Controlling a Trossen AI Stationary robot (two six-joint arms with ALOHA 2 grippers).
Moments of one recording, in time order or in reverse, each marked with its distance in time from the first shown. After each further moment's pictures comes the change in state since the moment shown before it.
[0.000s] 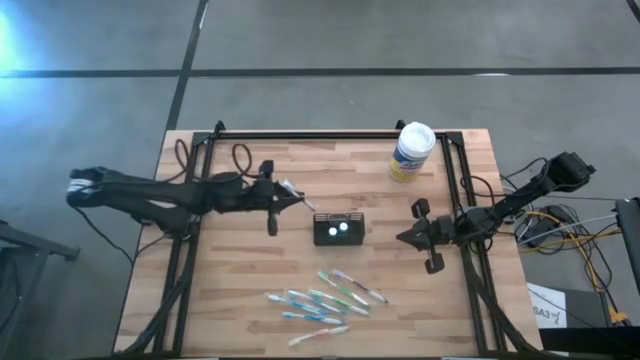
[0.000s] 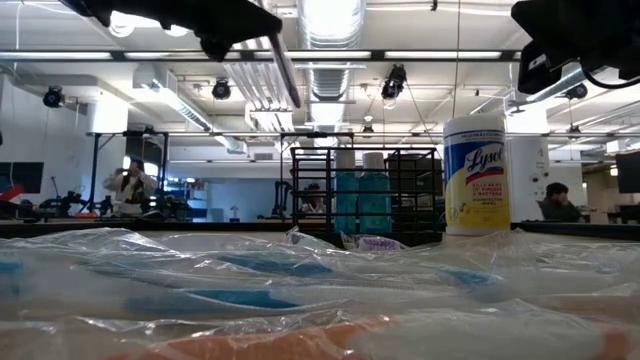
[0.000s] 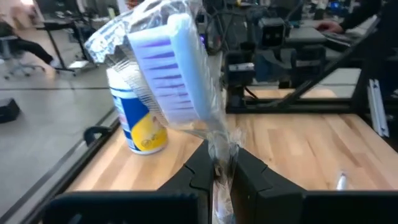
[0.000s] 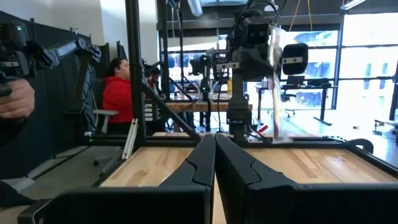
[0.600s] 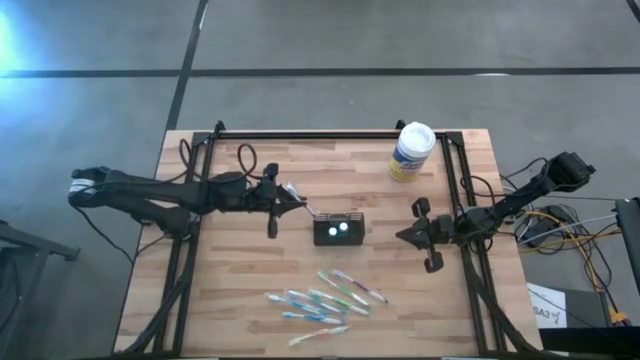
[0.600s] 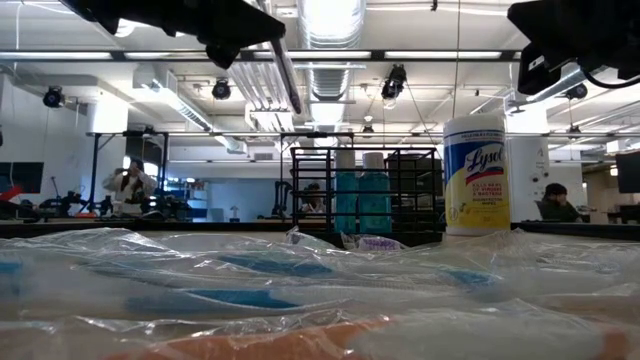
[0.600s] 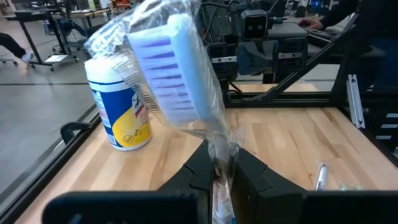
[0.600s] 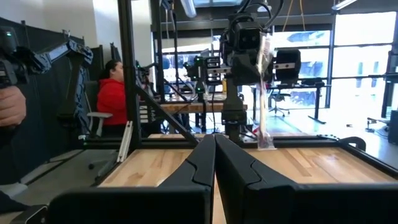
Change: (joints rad) left arm 0.018 0.023 -0.004 0.004 0.083 -0.016; right arm 0.000 0.000 0.002 0.004 0.026 0.007
